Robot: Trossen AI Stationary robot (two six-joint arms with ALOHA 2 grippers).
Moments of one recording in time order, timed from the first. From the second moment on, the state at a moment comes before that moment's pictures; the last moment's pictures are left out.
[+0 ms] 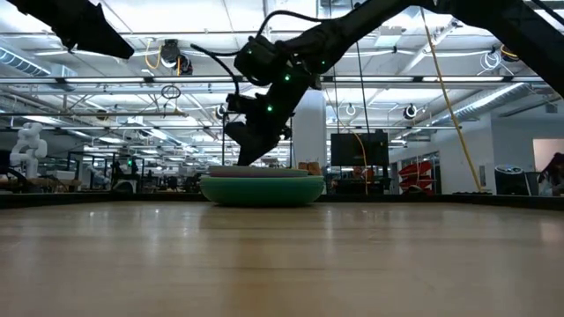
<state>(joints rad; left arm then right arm) -0.19 0.49 0.69 -0.74 -0.81 -0.22 -0.26 2.18 1.67 -0.33 0.29 -0.03</state>
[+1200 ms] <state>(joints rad) -0.19 0.02 0.14 -0.15 -0.44 -0.09 -0.15 0.83 0.28 0.37 0.02 -0.12</state>
